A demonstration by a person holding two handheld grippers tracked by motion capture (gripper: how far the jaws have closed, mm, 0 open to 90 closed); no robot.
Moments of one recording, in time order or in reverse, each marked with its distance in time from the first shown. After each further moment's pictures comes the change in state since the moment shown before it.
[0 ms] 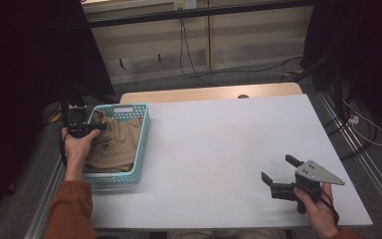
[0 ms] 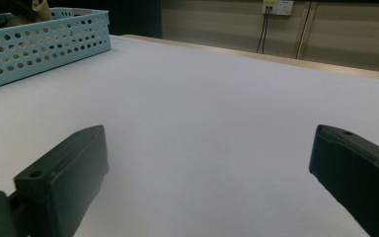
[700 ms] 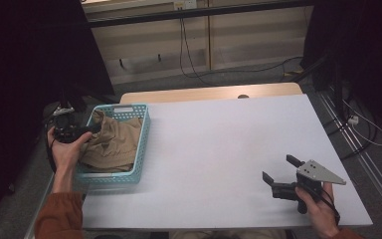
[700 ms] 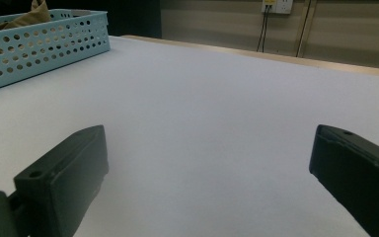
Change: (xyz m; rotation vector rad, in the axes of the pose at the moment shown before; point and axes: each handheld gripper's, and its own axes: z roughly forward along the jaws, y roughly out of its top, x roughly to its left) left arm 0.009 -0.011 -0.037 -0.167 0.007 0.061; right arm -0.003 -0.002 0.000 -0.001 0.002 0.017
